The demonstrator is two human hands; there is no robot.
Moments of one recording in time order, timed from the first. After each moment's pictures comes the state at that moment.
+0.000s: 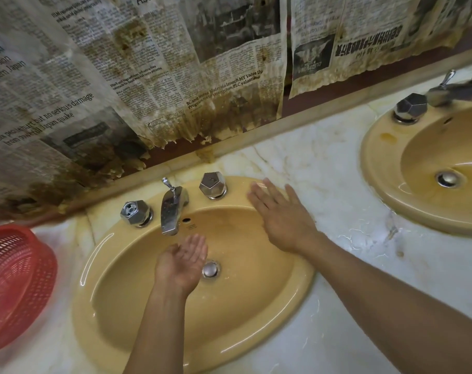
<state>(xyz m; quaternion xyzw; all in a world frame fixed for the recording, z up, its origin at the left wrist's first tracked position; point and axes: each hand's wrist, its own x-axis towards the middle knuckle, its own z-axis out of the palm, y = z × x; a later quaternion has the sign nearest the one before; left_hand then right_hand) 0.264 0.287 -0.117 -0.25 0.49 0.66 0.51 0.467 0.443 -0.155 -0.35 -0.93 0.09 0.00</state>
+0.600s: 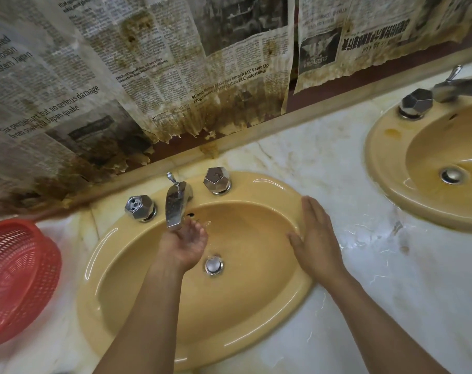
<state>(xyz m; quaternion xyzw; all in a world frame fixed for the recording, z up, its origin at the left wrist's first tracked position) 0.248 0.313 -0.105 -0.25 0.51 0.65 0.51 0.516 0.382 -0.155 -0.56 -0.75 0.31 0.17</state>
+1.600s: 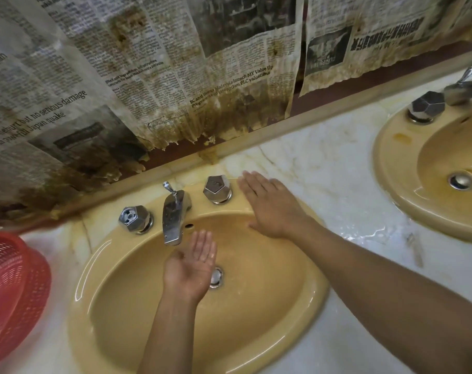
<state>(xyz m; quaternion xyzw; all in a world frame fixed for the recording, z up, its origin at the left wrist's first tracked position) 0.263 0.302 -0.129 -0.25 0.42 0.70 0.52 0.415 0.472 -0.142 -0.34 -0.94 0.09 -0.02</state>
